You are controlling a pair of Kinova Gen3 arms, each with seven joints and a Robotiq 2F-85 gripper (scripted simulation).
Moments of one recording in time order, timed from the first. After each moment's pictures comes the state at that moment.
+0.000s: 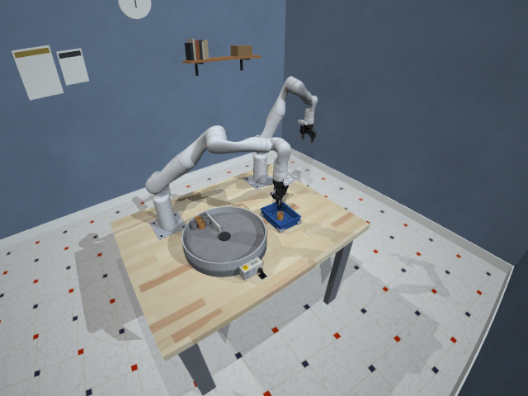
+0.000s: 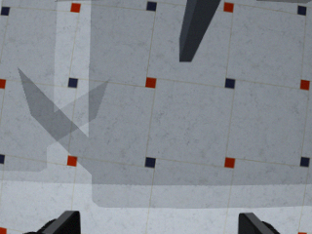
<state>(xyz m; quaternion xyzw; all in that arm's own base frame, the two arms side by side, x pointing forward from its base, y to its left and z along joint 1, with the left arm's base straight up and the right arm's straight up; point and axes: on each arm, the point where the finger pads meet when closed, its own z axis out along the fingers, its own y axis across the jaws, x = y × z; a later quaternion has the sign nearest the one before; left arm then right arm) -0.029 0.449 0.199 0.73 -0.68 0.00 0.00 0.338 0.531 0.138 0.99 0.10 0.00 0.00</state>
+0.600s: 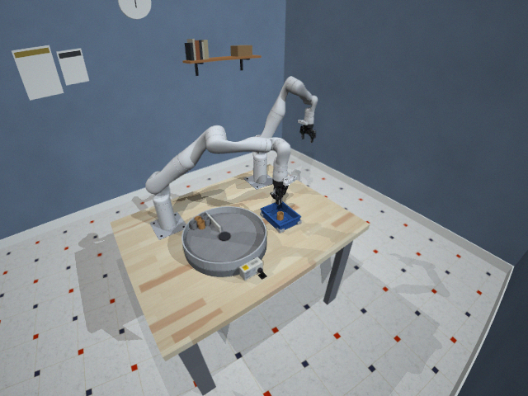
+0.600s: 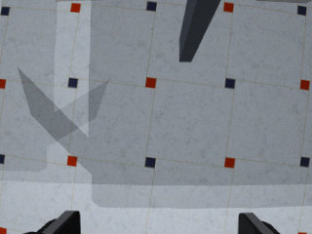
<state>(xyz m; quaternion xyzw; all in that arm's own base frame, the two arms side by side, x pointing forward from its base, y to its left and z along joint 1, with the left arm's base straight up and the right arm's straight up) -0.029 0.449 0.199 0.73 -0.68 0.00 0.00 0.338 0.530 0.138 0.99 0.10 0.00 0.00</state>
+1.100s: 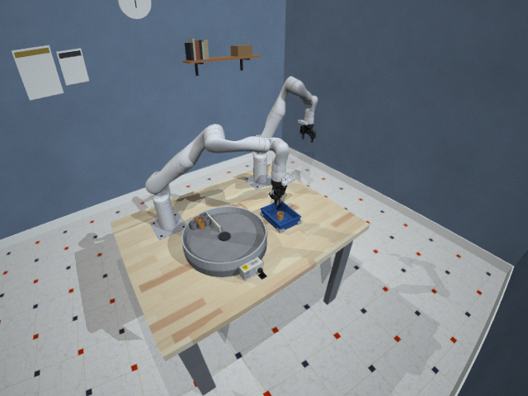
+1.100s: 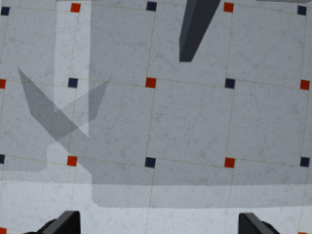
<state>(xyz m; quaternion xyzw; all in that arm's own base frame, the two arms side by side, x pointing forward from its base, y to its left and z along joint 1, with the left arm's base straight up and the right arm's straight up) -0.029 0.449 0.199 0.73 -0.68 0.00 0.00 0.335 0.522 0.138 0.99 0.10 0.00 0.00</state>
